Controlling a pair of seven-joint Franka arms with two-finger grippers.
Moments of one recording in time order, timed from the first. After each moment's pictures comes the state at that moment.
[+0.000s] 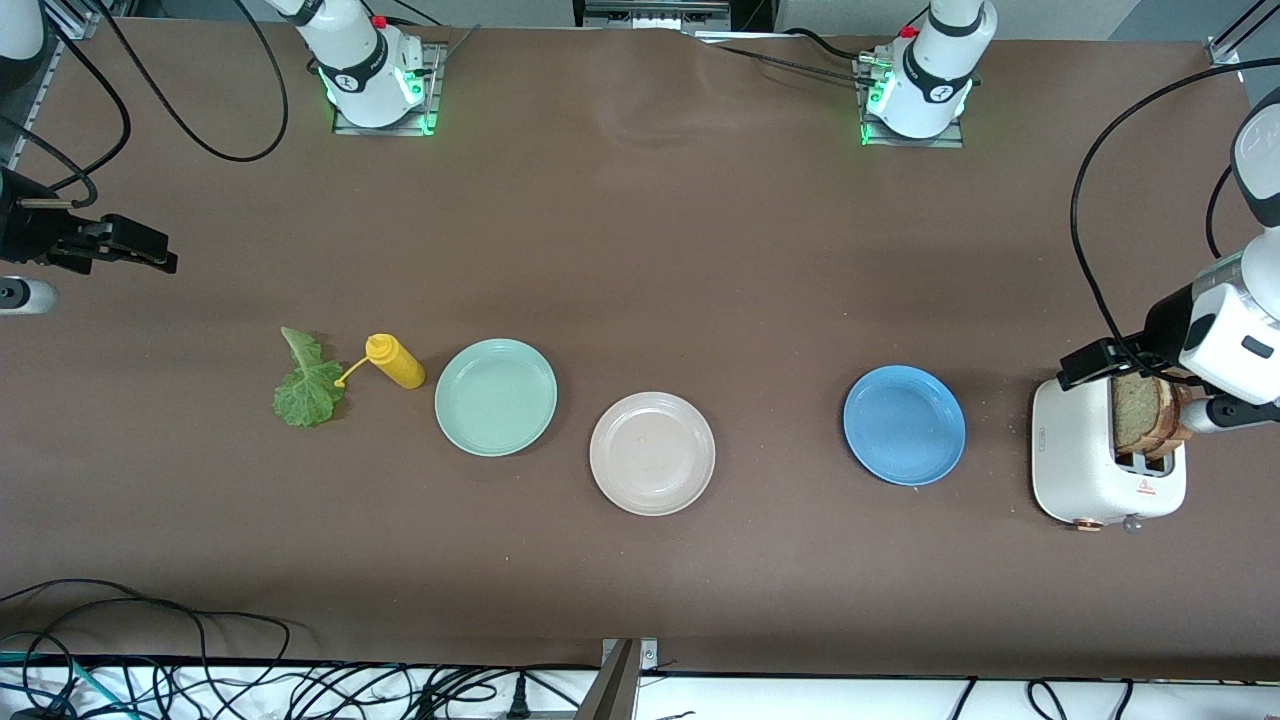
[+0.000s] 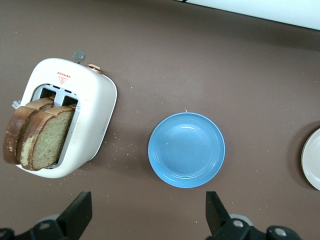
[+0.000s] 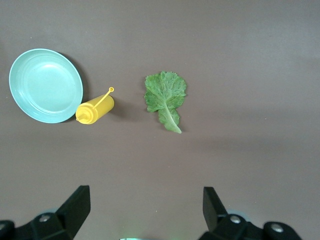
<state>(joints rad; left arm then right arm) 0.12 0.30 -0.16 -1.41 0.02 1.73 -0.22 0.08 0.15 -0.12 -1.47 0.02 1.49 -0.06</state>
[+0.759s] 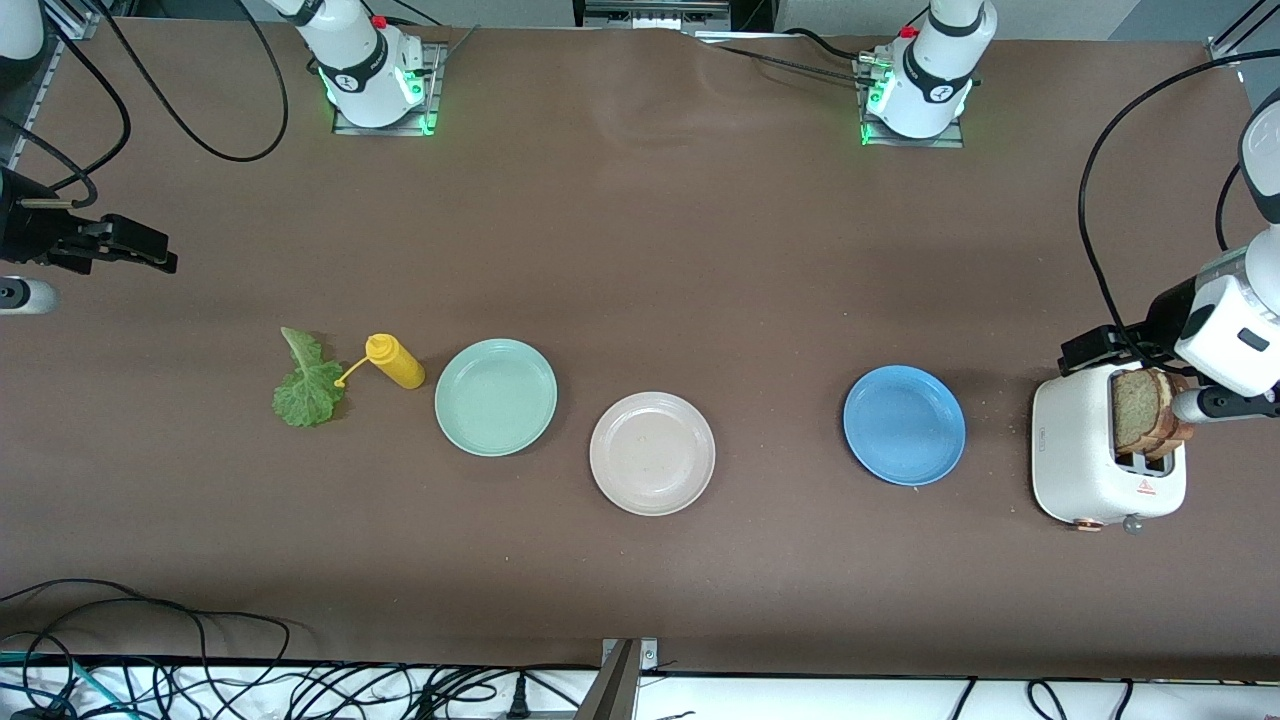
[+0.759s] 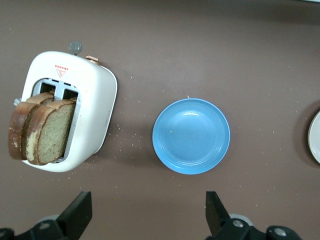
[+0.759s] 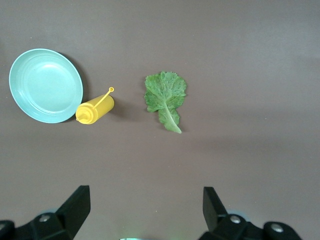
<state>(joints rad) 0.13 0.30 -0.15 -1.40 0.02 1.67 -0.15 0.08 0.15 -0.12 -1.47 0.02 1.49 -0.06</state>
